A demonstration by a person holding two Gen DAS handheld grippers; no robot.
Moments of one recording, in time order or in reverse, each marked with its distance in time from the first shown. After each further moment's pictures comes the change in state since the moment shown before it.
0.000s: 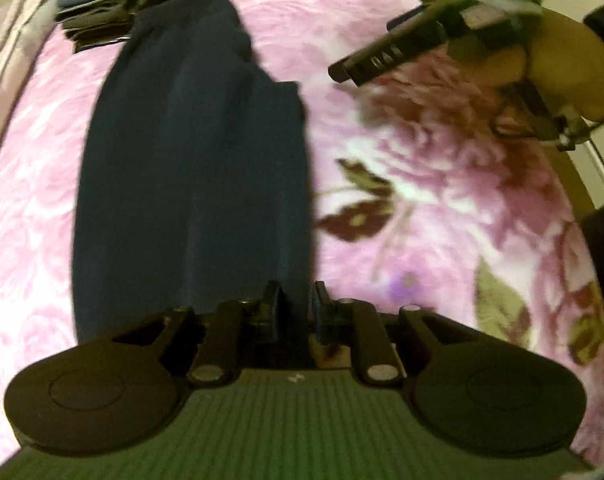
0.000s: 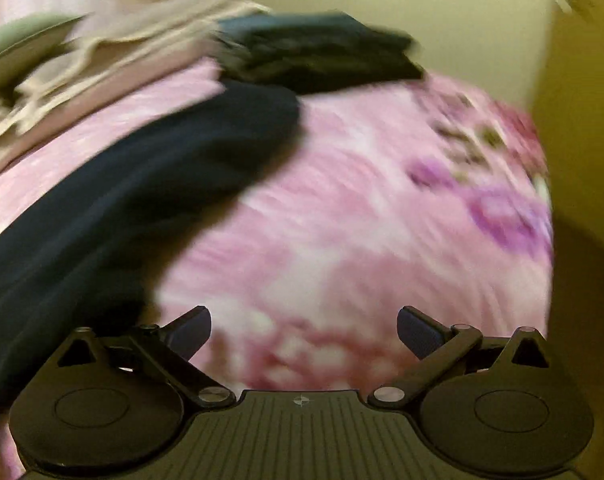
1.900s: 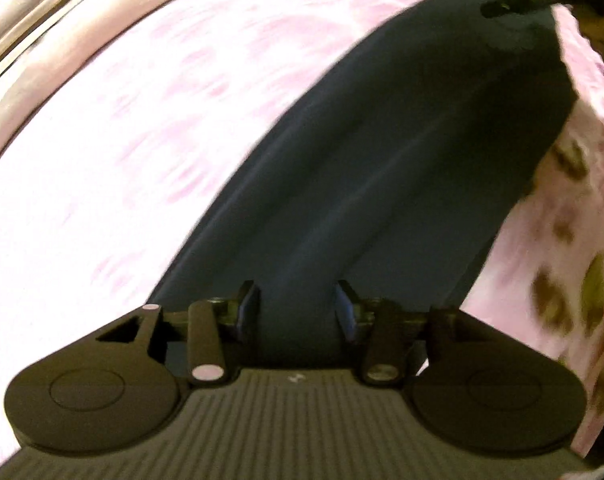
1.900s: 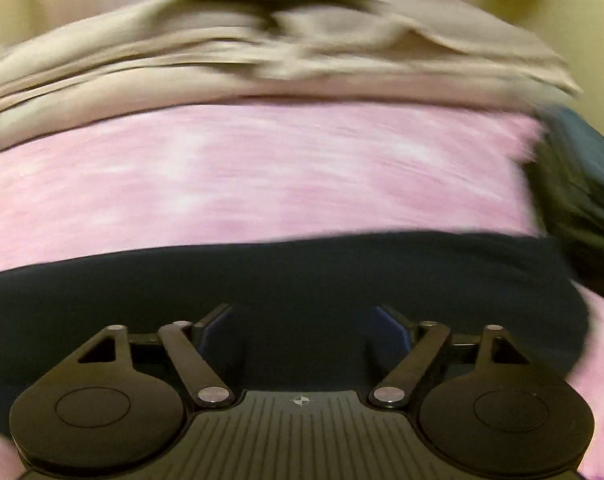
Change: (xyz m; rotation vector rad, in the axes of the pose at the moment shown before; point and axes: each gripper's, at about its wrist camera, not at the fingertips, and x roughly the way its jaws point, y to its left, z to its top) left arm -0.090 0.021 -0.237 -0.929 0.138 0.347; right arm 0.048 0.184 0.083 -0.753 0.069 0.585
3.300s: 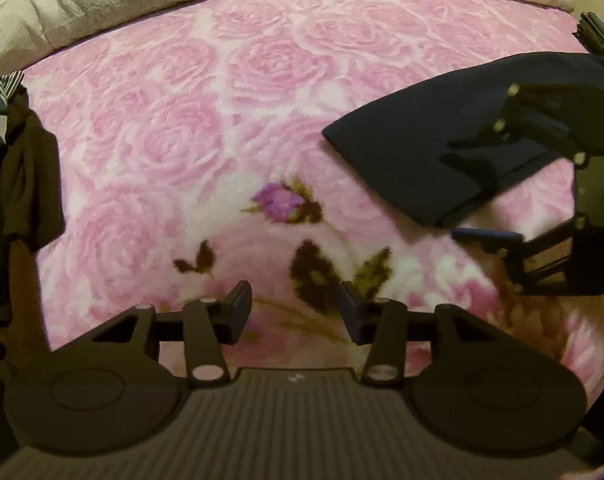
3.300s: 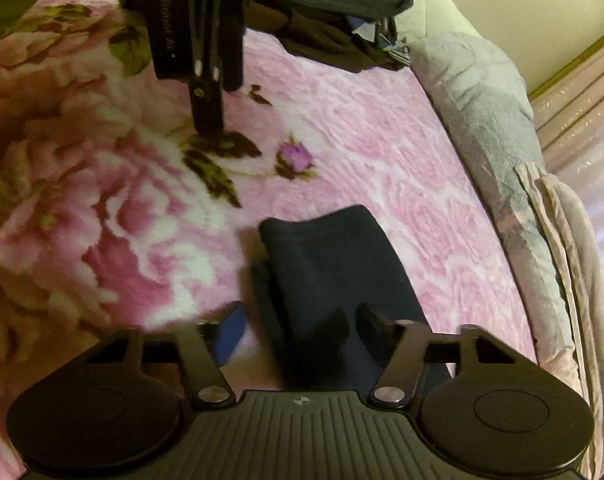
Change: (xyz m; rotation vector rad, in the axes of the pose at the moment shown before) left arm -0.114 0.178 -0.325 -0.398 -0.092 0.108; right arm -0.009 0.526 -0.151 -1.290 -0.254 0.345
